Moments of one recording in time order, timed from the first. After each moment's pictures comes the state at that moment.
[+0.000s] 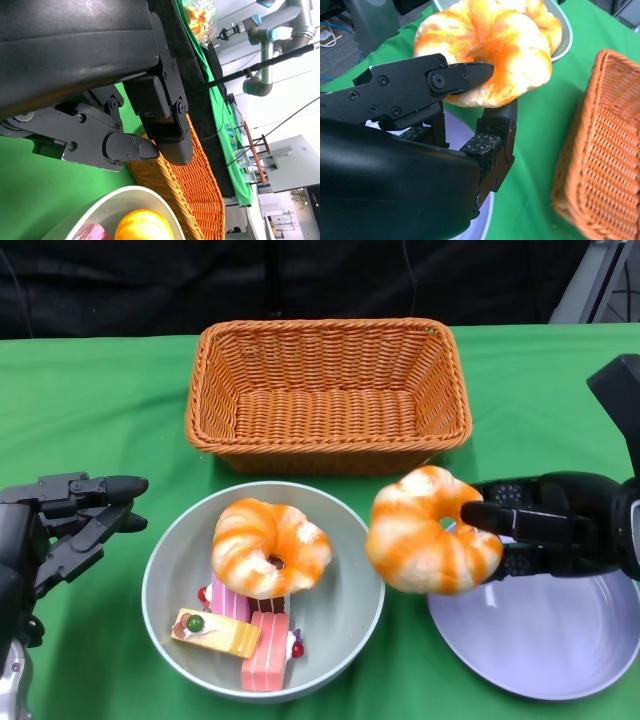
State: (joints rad) left arm -0.39 0.22 0.23 0.97 -0.12 -0.81 -0.26; right arm -0.60 -0.28 0.01 0.35 0.24 1.02 0.62
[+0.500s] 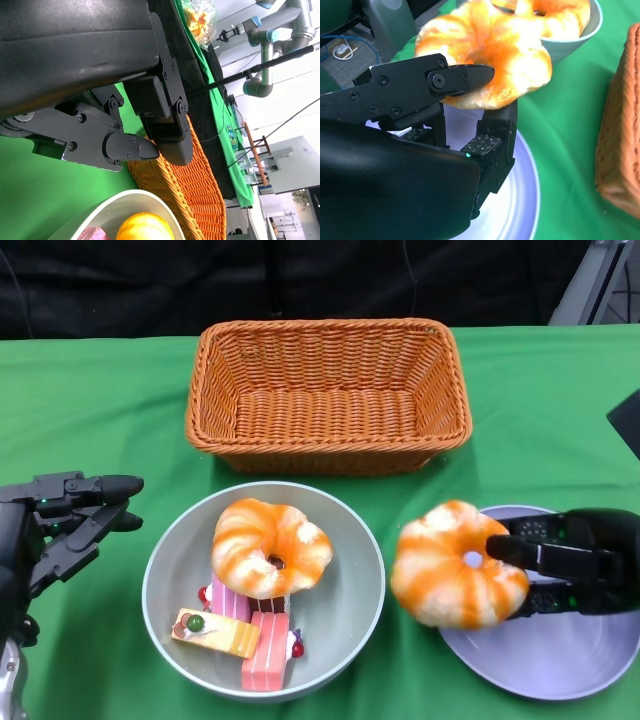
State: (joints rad) left arm -0.39 0.23 0.23 0.97 -0.12 -0.81 -0.26; right arm -0.51 -0.33 -0.01 0.28 0.26 1.10 0.60
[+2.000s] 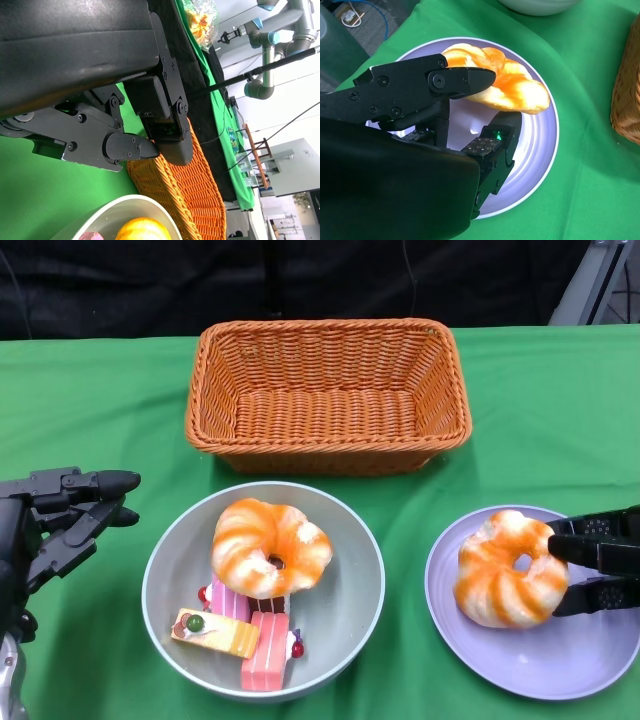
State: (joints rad) left arm -0.41 0.23 0.23 1.00 -0.12 -0.81 -0.26; right arm -0.53 -0.48 0.06 0.34 0.22 1.05 0.61
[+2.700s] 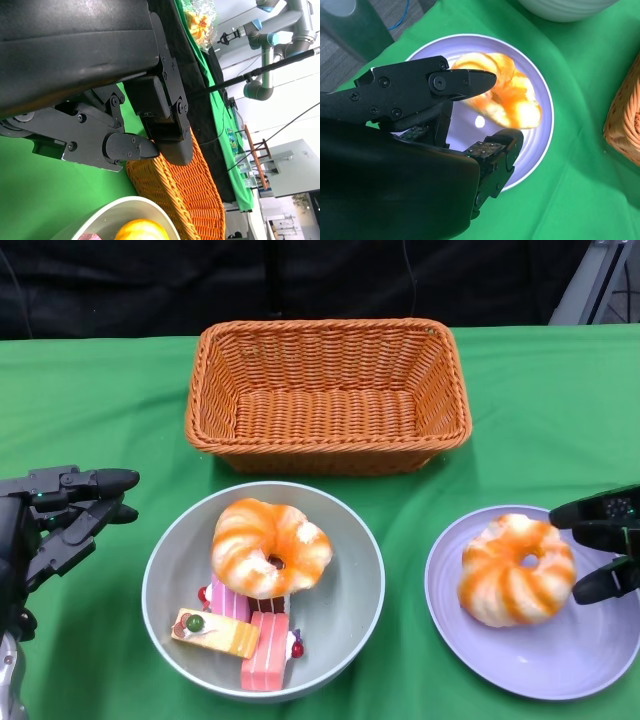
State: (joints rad) left arm -0.41 0.23 0.23 1.00 -0.13 -0.81 -0.26; right arm -0.55 -0.60 0.12 0.28 0.19 1.00 0.72
